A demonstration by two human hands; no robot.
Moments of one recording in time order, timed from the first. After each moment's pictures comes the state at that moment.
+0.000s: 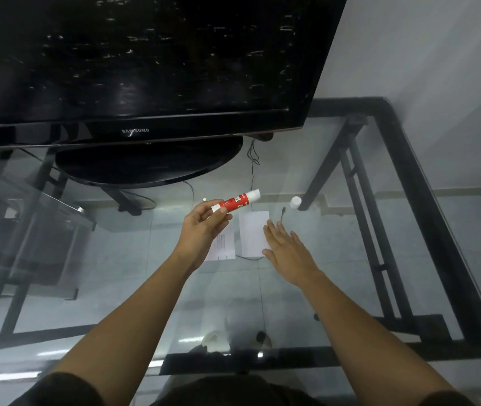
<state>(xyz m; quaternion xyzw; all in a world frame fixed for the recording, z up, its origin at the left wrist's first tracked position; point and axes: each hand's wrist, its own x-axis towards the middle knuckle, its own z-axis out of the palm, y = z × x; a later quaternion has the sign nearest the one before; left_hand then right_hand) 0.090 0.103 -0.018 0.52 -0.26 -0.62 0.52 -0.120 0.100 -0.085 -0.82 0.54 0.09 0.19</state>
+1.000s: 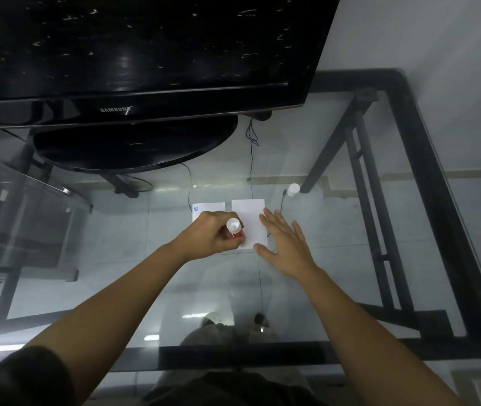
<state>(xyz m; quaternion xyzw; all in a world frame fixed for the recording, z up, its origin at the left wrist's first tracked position) 0.080 0.096 -0.035 0.51 -0.75 -0.39 0.16 -0.129 0.102 -0.089 -0.76 0.56 -0.06 0.33</state>
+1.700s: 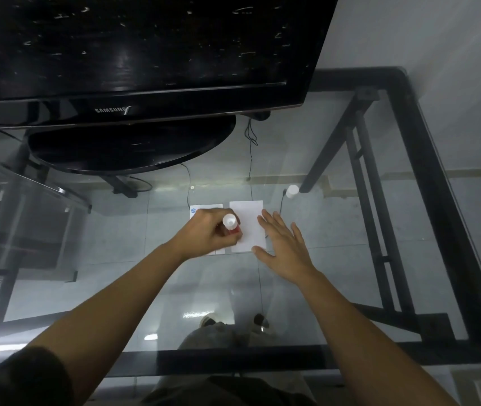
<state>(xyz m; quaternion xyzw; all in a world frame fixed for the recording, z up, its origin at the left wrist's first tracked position) 0.082 0.087 -0.039 0.52 -0.74 -0.37 0.18 -0.130 0.102 -0.094 -0.76 0.56 -0.05 0.33</state>
